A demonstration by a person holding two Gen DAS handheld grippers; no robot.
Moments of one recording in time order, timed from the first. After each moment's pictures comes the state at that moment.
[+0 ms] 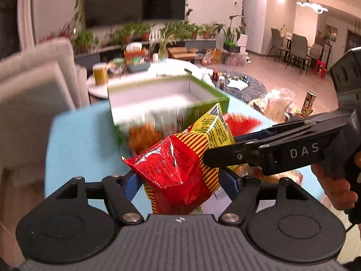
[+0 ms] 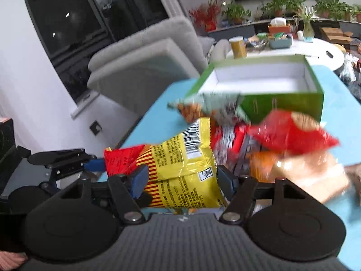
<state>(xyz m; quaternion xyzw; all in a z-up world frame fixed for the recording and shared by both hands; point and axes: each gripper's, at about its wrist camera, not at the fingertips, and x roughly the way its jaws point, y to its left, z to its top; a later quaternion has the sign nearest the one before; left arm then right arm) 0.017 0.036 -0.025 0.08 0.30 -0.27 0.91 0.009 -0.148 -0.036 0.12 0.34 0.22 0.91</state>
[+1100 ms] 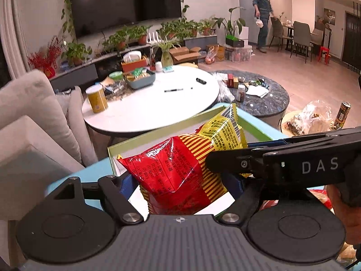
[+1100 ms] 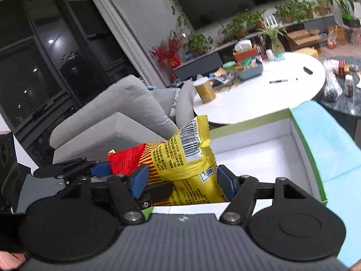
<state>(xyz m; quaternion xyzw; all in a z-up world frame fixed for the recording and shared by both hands) 0.224 -0.022 -0.017 0.13 0.30 -0.27 0.90 0.155 -0.180 -0.031 0.21 0.29 0.14 0.92</state>
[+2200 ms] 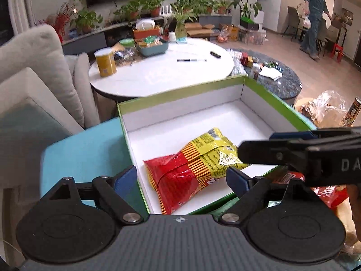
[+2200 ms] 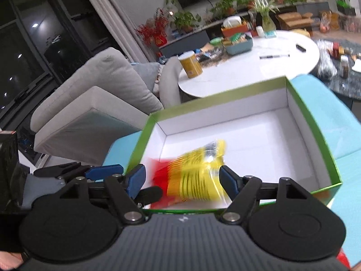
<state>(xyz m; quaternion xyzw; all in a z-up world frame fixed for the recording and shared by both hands) 0.233 0.000 -0.039 0.11 0.36 -0.24 0.89 0.157 -0.171 -0.042 0.19 0.34 0.12 0.91</state>
